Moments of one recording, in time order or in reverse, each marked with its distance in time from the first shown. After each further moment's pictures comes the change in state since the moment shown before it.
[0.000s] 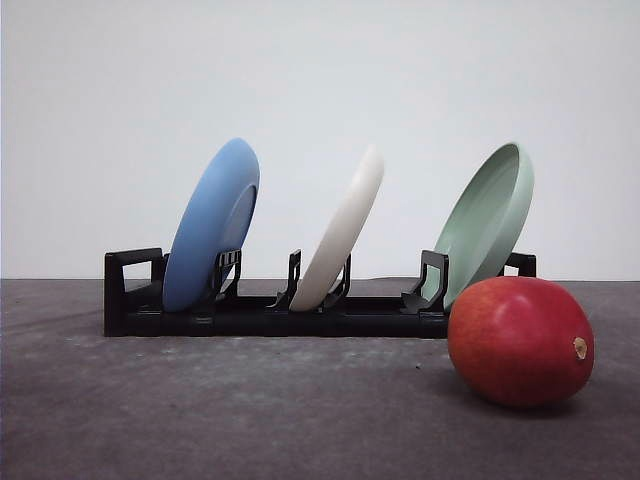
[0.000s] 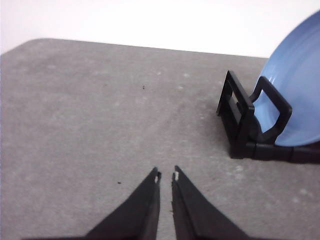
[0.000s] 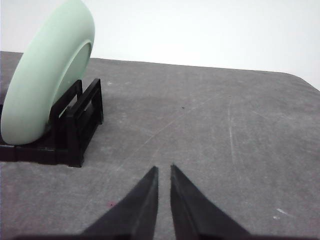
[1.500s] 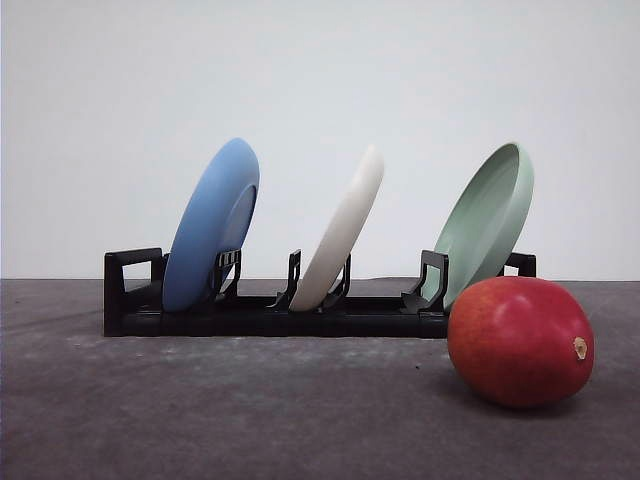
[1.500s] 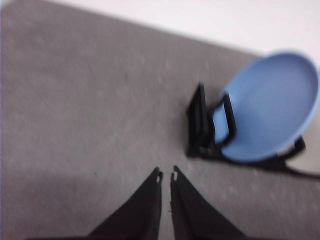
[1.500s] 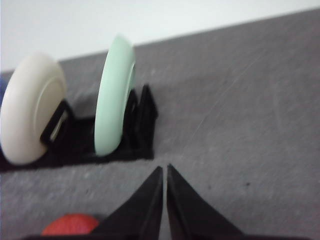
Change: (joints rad) left_arx 0.000 0.450 0.638 -0.480 0.096 -0.122; right_arx 0.000 0.308 0.515 -0.468 -0.176 0.276
